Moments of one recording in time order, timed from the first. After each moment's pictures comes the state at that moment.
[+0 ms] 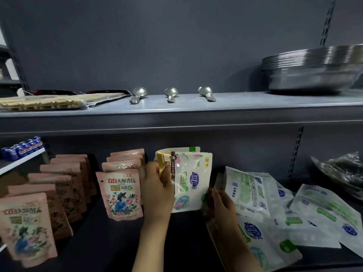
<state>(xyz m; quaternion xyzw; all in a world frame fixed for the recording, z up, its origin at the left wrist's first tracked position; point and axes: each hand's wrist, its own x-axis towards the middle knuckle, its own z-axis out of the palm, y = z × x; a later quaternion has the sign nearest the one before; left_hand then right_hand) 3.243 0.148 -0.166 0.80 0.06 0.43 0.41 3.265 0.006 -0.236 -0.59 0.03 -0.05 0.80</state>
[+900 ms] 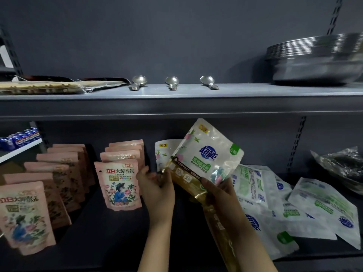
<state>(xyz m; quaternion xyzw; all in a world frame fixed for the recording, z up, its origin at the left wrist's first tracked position) 3.241 0.136 -0.190 0.64 0.14 0.34 0.67 3.251 -0.004 -0.210 -0.51 -0.10 0.02 0.85</state>
